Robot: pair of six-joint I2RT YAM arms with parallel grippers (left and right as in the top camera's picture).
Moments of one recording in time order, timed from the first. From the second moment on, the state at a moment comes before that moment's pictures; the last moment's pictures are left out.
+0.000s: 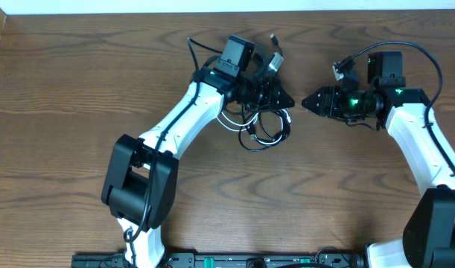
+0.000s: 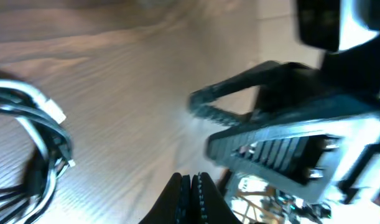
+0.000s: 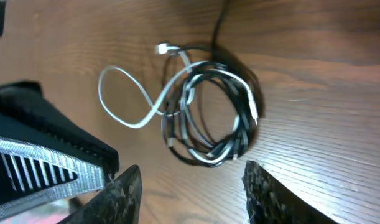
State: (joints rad) left arm -0.47 1.97 1.52 -0.46 0.92 -0.54; right arm 0.02 1.64 1.18 -0.65 -0.71 0.24
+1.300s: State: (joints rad) left arm -0.29 1.97 1.52 -0.70 0.54 -0.53; right arm 0.40 2.02 1.18 -0.26 -0.51 0.47
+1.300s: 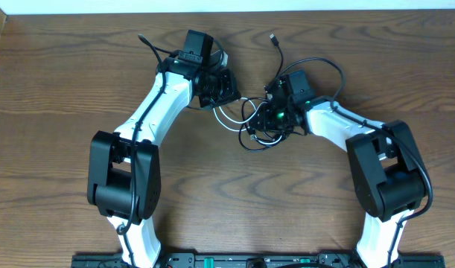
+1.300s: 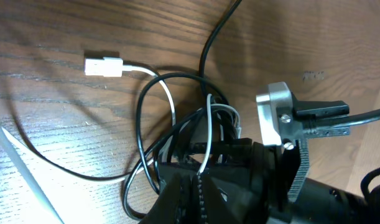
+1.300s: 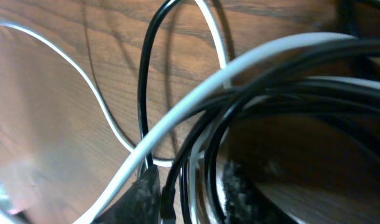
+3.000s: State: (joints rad) left arm -0.45 1.97 1.52 -0.63 0.63 -0.34; right arm 0.16 1.54 1.18 -0.35 -0.92 0.54
